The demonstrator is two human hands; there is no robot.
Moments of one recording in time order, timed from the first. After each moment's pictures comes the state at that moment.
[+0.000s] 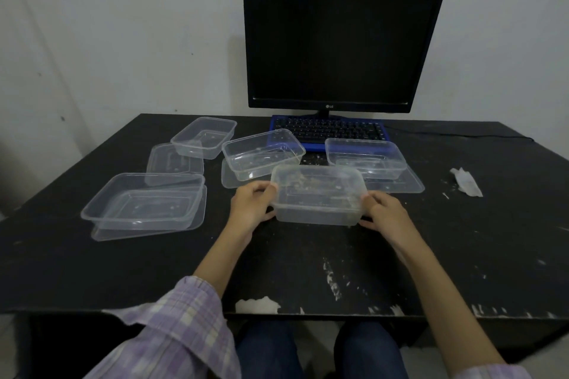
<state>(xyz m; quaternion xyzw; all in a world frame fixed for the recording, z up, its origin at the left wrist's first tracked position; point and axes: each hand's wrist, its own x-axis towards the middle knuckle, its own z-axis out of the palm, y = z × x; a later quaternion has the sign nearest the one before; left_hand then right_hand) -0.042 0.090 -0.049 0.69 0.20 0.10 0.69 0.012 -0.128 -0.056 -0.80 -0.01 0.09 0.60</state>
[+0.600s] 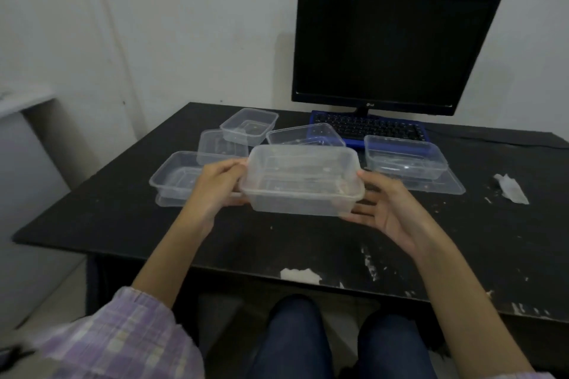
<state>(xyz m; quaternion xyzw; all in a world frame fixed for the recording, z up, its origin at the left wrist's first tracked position) -0.142 0.160 -0.009 0.69 0.21 0.19 0.66 -0.050 -0.075 -0.014 -0.61 -0.09 0.26 0.75</state>
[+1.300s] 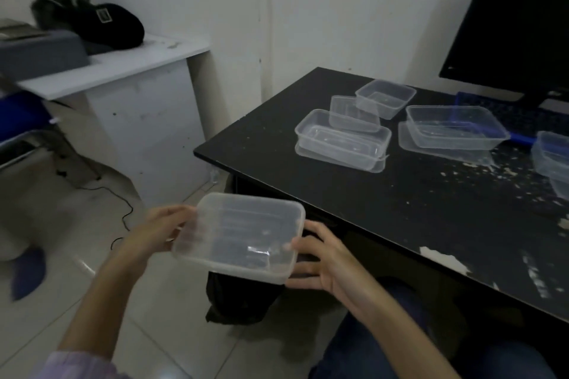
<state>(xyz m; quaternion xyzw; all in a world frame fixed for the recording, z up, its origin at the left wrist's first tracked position) -0.387 0.292 -0.095 0.64 0.49 0.19 0.55 -0.214 0.086 -0.111 -0.58 -0.22 0.52 0.59</state>
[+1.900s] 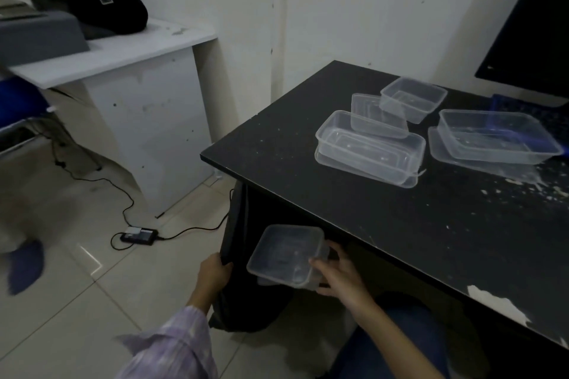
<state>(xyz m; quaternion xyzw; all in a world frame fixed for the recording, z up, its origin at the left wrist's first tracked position) -0.326 0.330 -0.276 0.72 0.58 0.01 0.39 -0.168 0.141 -0.216 -0.70 -0.12 0.45 0.54</state>
